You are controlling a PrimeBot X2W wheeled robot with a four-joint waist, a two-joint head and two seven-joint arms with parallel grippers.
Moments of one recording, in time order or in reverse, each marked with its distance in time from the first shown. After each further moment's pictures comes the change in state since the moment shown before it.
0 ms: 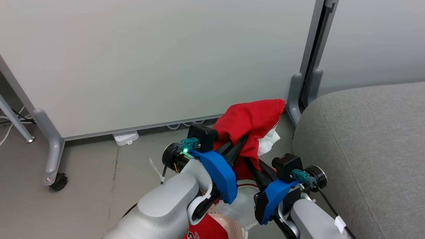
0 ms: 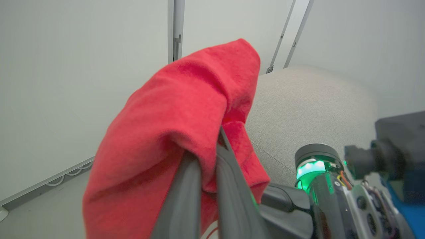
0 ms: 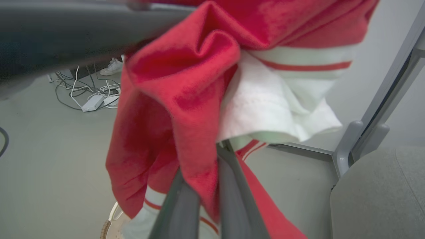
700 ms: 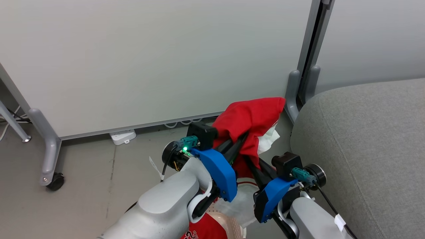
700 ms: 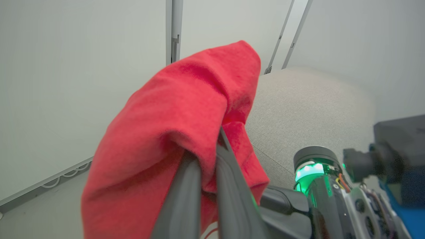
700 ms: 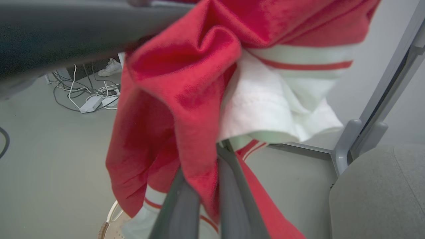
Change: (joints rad) left arm -0.029 0.000 -0.046 0.019 -0.052 0.004 -0.030; right arm -0.027 0.000 0.020 0.039 0.021 0.000 -0.026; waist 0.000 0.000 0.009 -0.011
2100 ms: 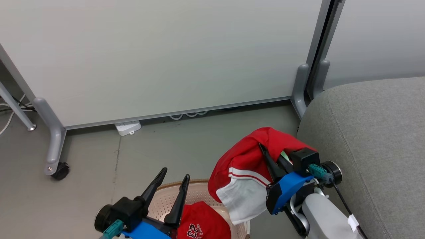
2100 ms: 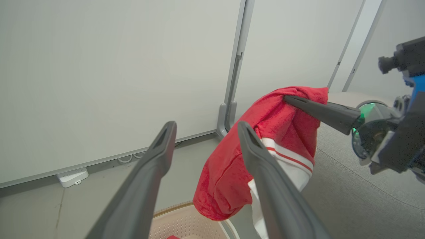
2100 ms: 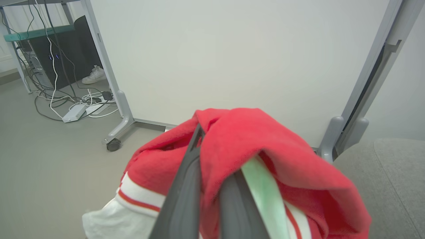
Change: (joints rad) left arm 0.660 0.133 0.694 -0.464 0.638 -0.041 -0.050; right arm 0.028 0.000 -0.151 -0.040 -0.087 0.000 -0.012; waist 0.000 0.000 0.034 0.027
